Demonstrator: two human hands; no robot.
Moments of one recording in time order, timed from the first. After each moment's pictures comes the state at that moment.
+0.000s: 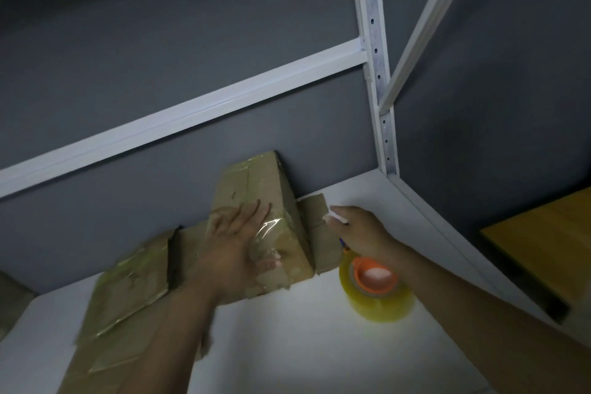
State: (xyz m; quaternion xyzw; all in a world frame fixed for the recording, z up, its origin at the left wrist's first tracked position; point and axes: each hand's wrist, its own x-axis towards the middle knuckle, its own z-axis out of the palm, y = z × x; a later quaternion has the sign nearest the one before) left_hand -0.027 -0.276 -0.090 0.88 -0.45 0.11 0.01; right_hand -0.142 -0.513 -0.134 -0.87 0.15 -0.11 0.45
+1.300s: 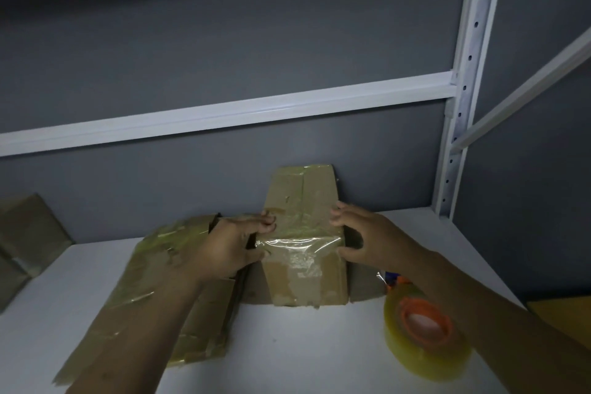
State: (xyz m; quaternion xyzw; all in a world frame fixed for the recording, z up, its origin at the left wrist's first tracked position) left_hand 0.029 -0.211 -0.087 0.85 -0.43 0.10 0.28; right_hand -0.080 -0.496 -0.110 -0.94 -0.13 -0.17 0.25
